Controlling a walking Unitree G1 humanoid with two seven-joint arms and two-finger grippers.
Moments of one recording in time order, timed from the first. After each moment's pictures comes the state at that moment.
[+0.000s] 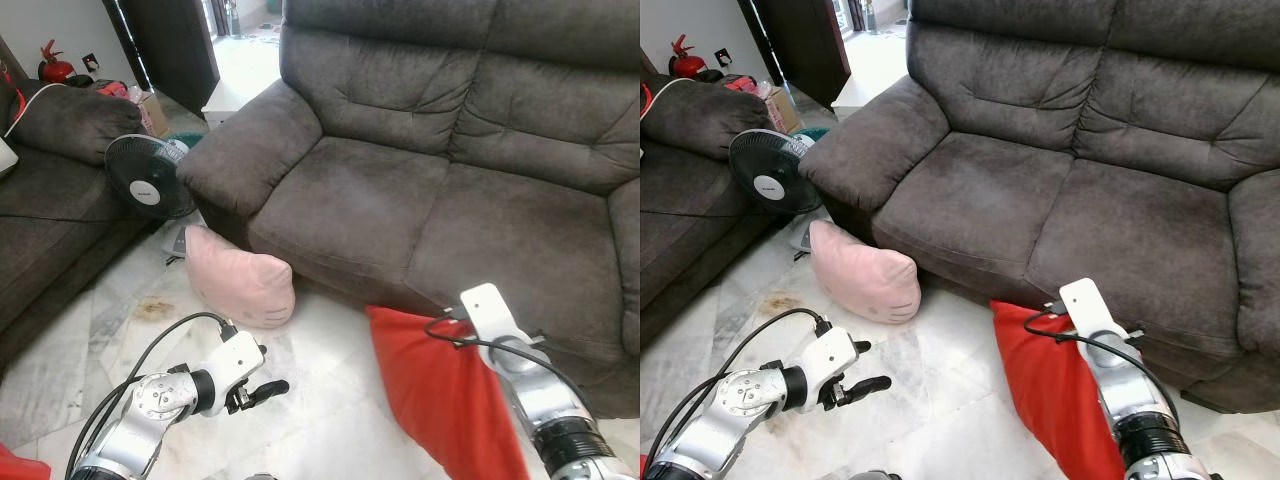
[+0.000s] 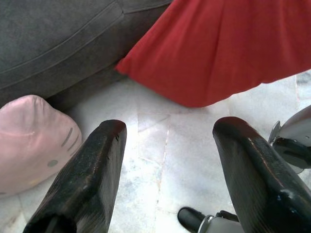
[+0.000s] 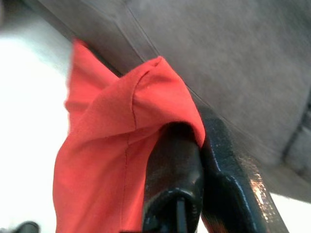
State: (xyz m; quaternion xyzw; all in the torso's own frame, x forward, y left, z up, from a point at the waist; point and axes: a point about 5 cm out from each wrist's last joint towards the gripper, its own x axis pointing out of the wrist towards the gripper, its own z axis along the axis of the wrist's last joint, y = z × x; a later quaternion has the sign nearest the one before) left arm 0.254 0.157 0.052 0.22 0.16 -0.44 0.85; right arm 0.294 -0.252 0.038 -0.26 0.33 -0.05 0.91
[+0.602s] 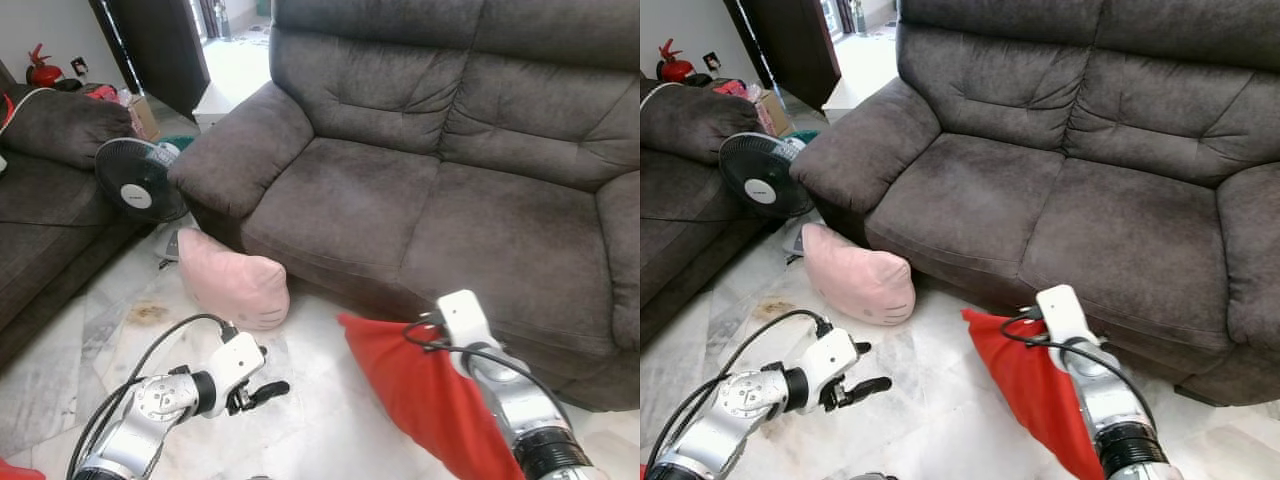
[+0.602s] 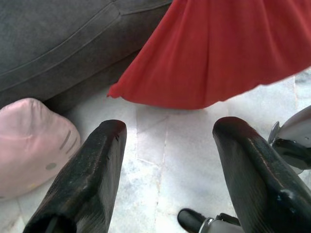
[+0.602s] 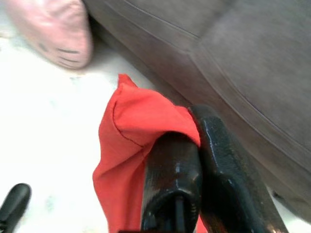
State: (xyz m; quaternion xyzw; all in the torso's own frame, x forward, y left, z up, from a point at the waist) left arm 0.253 0.156 0.050 0.22 0.16 -0.44 0.85; right arm 0.298 -0.198 0.032 -0.16 0.28 0.09 0.94
